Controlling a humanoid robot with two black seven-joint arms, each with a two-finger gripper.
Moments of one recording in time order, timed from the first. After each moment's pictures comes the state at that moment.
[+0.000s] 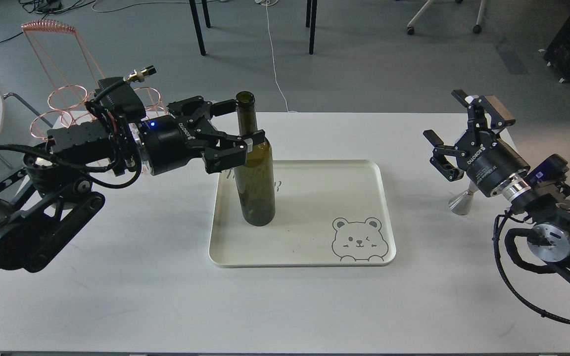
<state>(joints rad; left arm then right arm) -0.60 0.47 -0.95 -1.41 2.17 -0.26 -0.49 0.54 -0.66 0.57 1.17 -0.19 0.23 0.49</state>
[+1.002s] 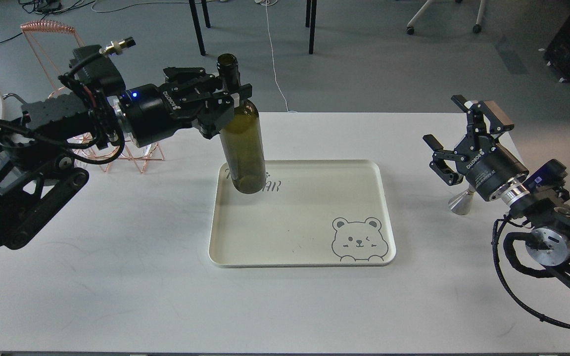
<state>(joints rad) -0.72 0.59 -0.95 -1.41 2.09 -0.18 -0.49 0.53 -0.65 0.57 1.17 -0.19 0.23 0.49</state>
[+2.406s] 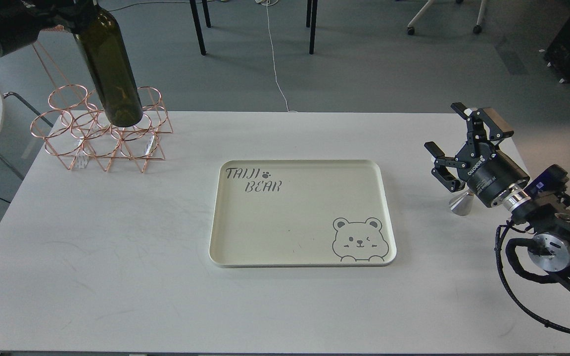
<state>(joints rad) -1.00 0.79 -0.83 -0.97 1.98 -0.18 -0.49 0.51 -0.66 0.57 1.16 -0.21 0.23 0.49</state>
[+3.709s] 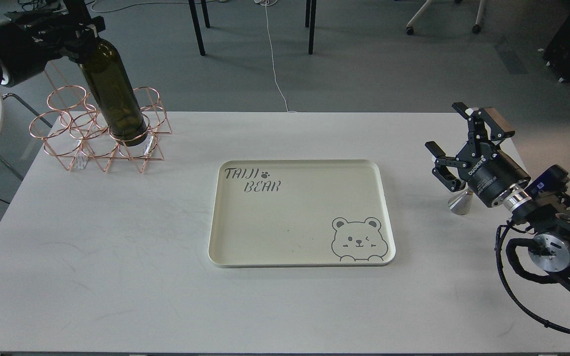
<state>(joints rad) -0.92 0.76 -0.80 -0.87 1.98 -0.12 -0.49 0.51 -0.65 0.57 1.17 -0.21 0.23 0.49</state>
